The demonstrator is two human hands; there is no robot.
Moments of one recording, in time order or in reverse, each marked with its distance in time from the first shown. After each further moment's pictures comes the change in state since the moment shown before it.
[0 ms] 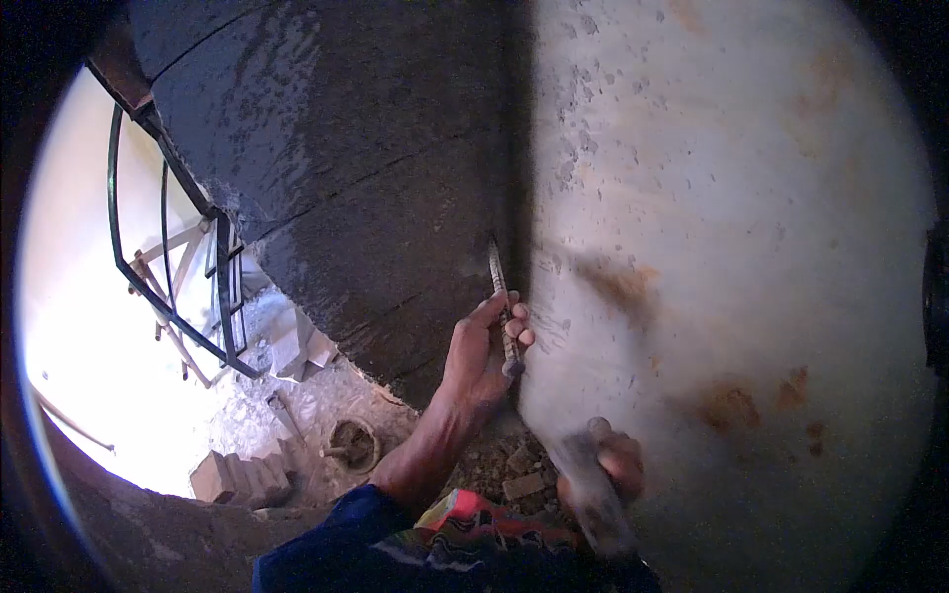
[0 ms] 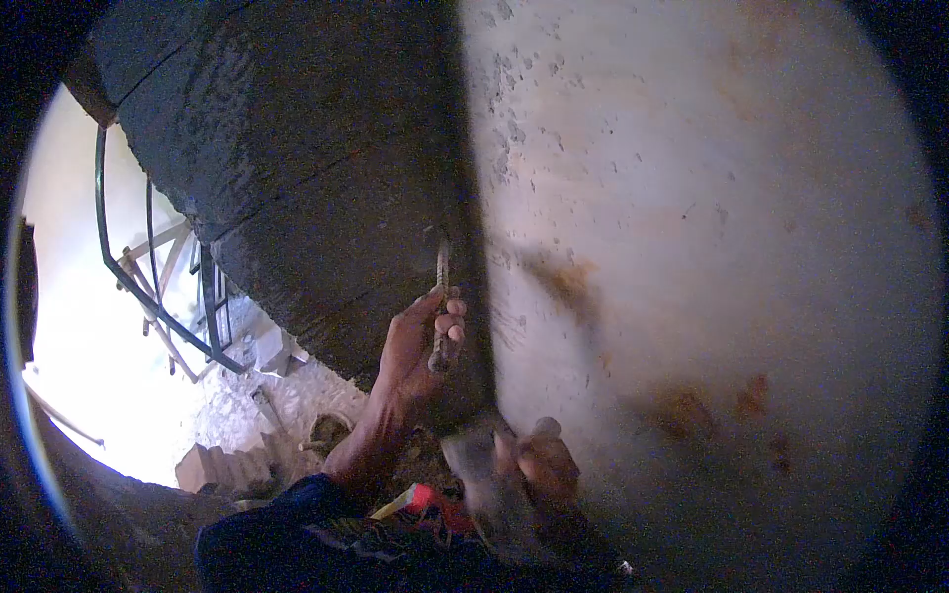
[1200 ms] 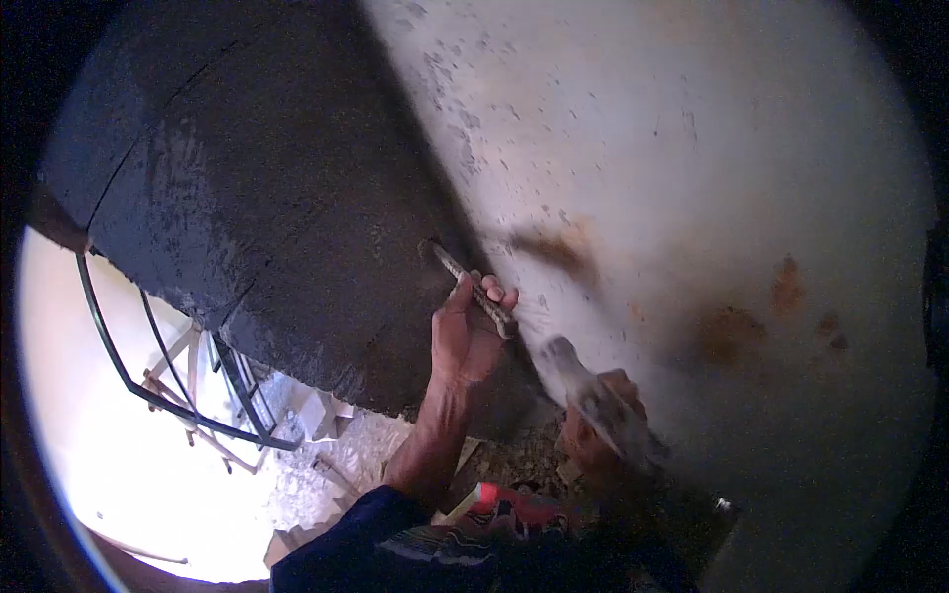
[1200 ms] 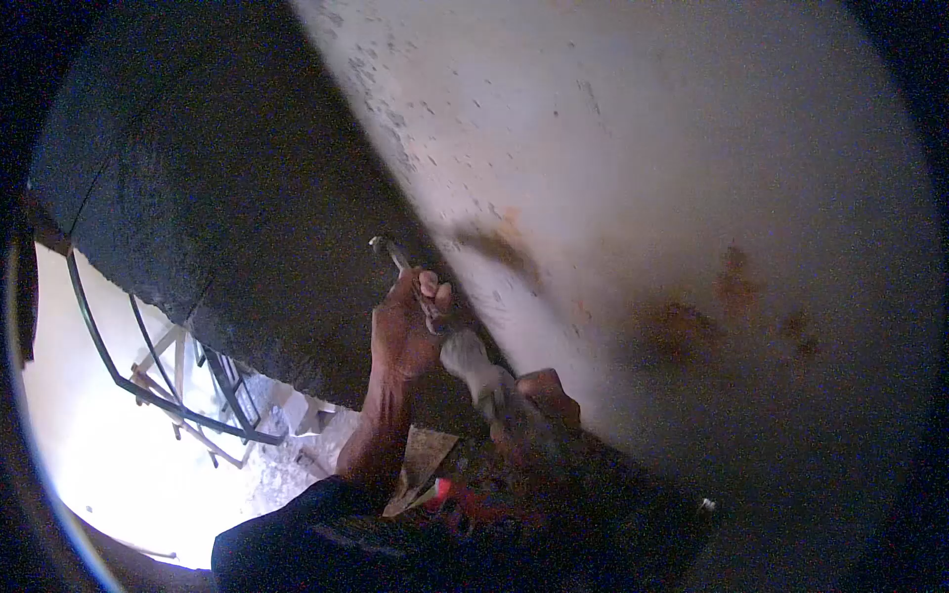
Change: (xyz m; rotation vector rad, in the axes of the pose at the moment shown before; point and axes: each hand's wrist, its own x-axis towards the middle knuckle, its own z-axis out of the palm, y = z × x) left_hand 0.034 -0.013 -0.011 0.110 -0.195 0.008; right_hand 0.013 -0.009 -0.011 -0.396 -0.521 0.787
